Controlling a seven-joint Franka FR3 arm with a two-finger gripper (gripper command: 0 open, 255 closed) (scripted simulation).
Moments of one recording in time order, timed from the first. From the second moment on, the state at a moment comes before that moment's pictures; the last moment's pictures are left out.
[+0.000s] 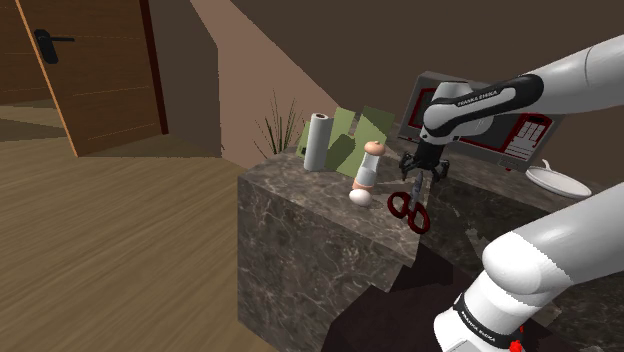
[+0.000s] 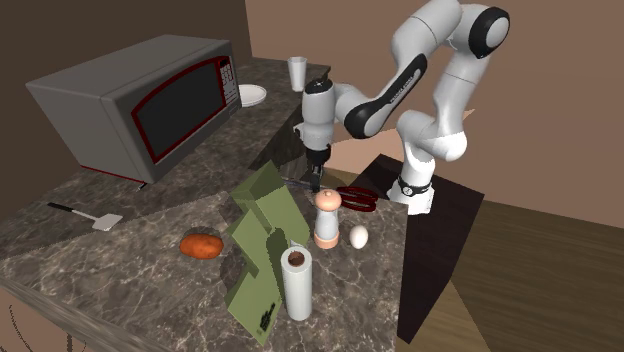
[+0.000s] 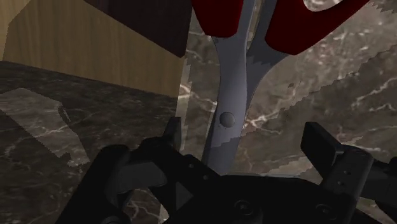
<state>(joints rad) -0.35 -0.37 -0.21 -2.56 -0.15 2.16 0.62</state>
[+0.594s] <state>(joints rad) -0.37 -0.29 -0.22 -2.62 -0.15 2.30 0.64</state>
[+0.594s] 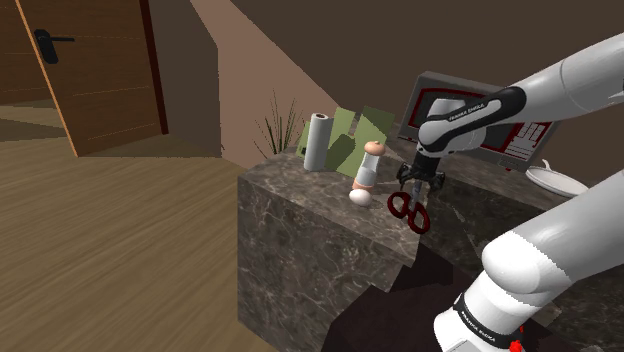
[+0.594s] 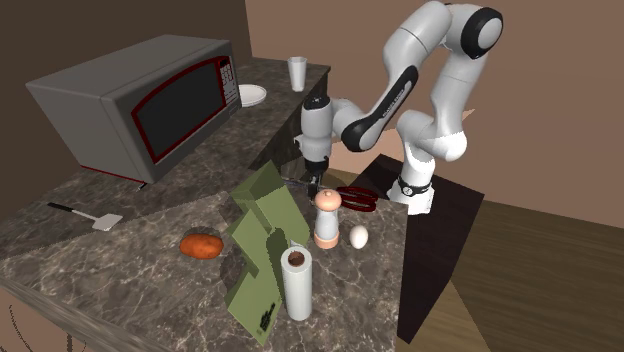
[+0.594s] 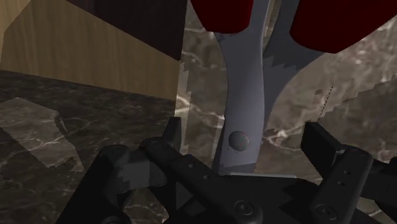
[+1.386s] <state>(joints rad) -0.36 -0.30 -0.22 -2.61 -0.15 2.29 0.64</state>
